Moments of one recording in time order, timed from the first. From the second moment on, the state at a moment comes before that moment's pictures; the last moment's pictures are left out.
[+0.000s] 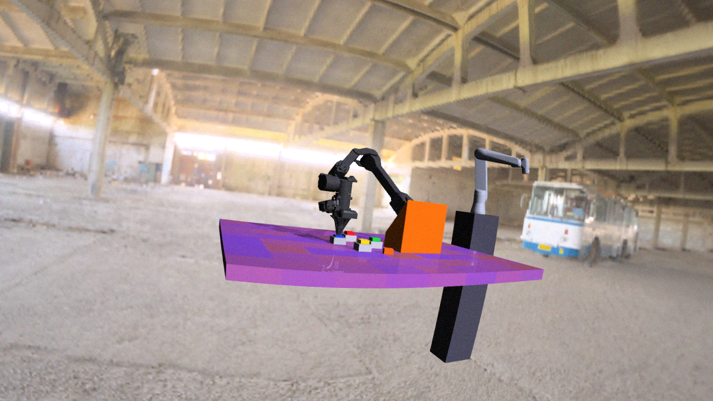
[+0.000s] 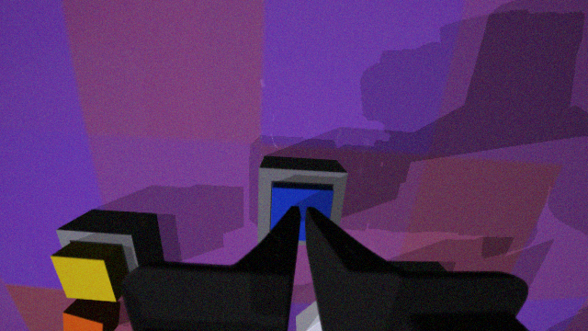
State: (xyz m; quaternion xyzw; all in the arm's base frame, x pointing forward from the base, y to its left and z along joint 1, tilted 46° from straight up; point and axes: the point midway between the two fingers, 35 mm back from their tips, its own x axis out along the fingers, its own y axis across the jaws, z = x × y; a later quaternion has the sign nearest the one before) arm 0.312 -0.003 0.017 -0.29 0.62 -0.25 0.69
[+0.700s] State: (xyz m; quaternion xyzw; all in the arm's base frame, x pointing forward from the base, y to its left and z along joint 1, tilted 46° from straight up) arm 0.310 0.015 0.033 -0.30 0.62 -0.25 0.68
